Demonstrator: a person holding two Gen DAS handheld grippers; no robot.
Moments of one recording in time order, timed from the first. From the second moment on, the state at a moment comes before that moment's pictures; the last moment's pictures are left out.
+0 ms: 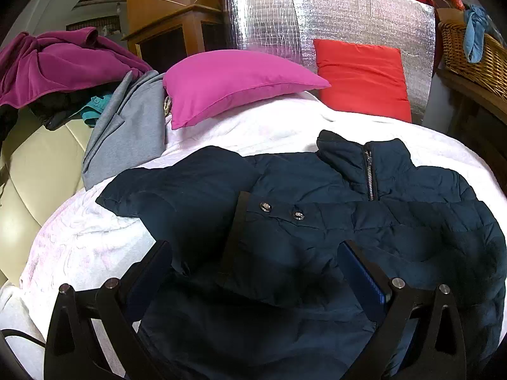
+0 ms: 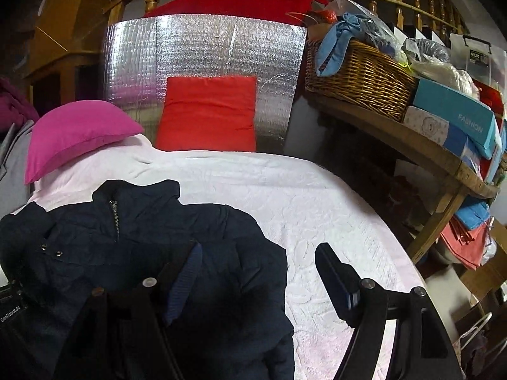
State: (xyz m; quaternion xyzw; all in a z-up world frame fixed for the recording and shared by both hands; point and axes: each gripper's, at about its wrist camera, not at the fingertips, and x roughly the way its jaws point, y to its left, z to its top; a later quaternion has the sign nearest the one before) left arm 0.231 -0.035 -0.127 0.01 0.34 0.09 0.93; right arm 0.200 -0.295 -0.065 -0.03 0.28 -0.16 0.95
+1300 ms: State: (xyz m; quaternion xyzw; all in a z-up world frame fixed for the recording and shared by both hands) left arm 0.242 0.066 -0.121 -0.05 0.37 0.11 0.92; right arm 0.244 -0.238 -0.100 0.01 0.36 -0.06 0.93
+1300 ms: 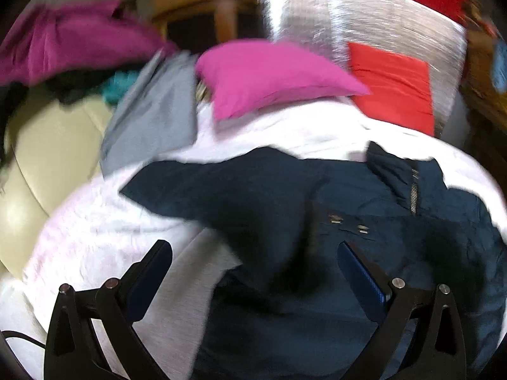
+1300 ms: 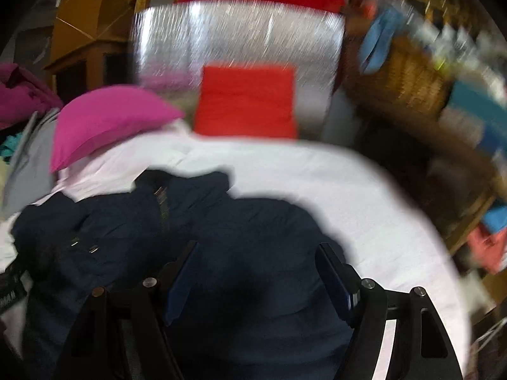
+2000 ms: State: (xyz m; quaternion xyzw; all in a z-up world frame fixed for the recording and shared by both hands) left arm 0.278 0.293 -0.197 -0.42 0.38 0.13 0.82; right arm 0.251 -0.233 -0.146 0.11 0.42 0.04 0.90
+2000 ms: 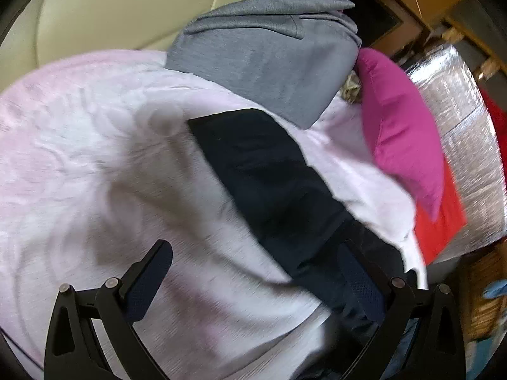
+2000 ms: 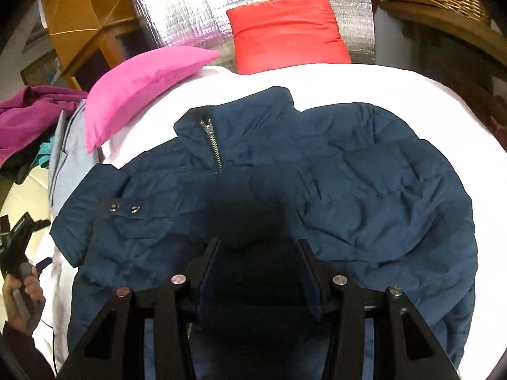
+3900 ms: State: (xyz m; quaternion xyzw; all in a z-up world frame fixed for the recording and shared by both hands) left arm 0.227 -0.056 -0.110 -0.08 0.43 -0.27 0.86; right arm 0.208 -0.377 -0.112 0.26 0.33 -0.04 0.91
